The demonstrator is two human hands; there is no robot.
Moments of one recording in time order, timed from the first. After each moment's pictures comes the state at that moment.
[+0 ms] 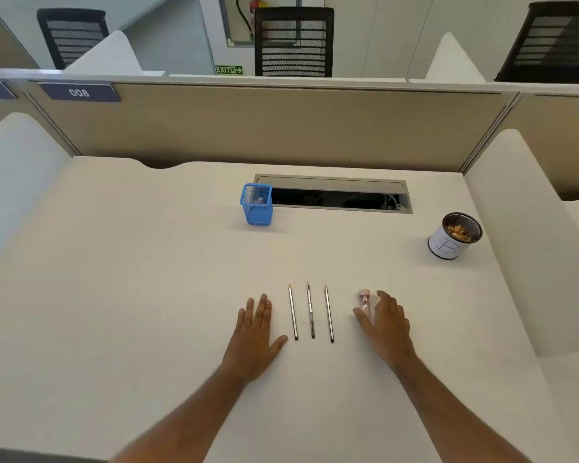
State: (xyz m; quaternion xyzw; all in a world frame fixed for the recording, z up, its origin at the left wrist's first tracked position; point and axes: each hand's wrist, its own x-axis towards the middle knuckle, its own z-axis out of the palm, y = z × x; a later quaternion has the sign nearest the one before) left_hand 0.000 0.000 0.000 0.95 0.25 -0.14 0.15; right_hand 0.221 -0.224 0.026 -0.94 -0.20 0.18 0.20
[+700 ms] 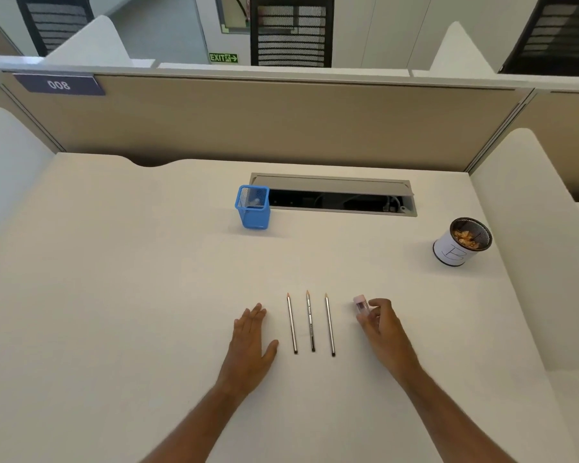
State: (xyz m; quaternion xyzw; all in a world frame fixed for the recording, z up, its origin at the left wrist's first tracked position) left_hand 0.004 0.003 0.011 0.89 0.32 -0.03 0.33; right_hand 0.235 -0.217 0.023 -0.88 -0.17 0.24 0.37
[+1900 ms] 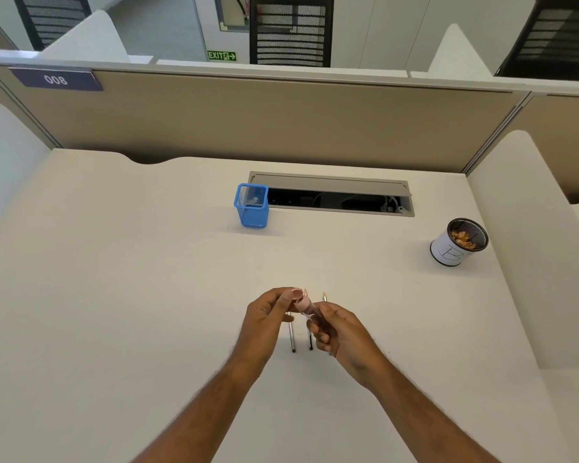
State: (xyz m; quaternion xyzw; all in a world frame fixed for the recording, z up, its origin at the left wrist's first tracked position) left_hand 0.058 -0.016 0.118 0.62 0.36 0.17 0.68; right_hand 0.175 -0.160 0.087 -0.55 -0.08 0.52 0.65
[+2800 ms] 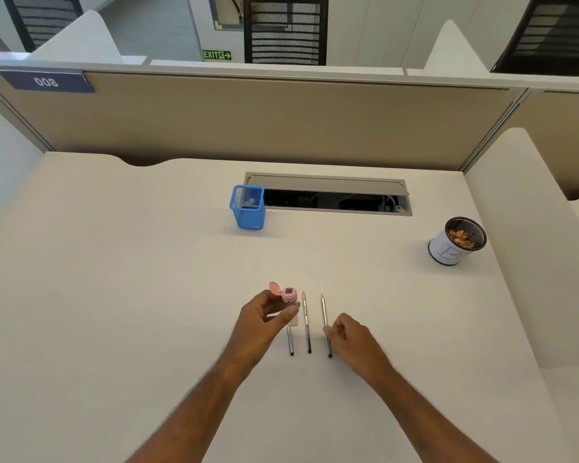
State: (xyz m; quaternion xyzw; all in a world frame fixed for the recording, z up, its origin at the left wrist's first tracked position) left_hand 0.056 -0.001 0.097 0.62 0.35 0.12 0.69; right_hand 0.197 -0.183 0.042 -0.87 -0.19 0.35 0.30
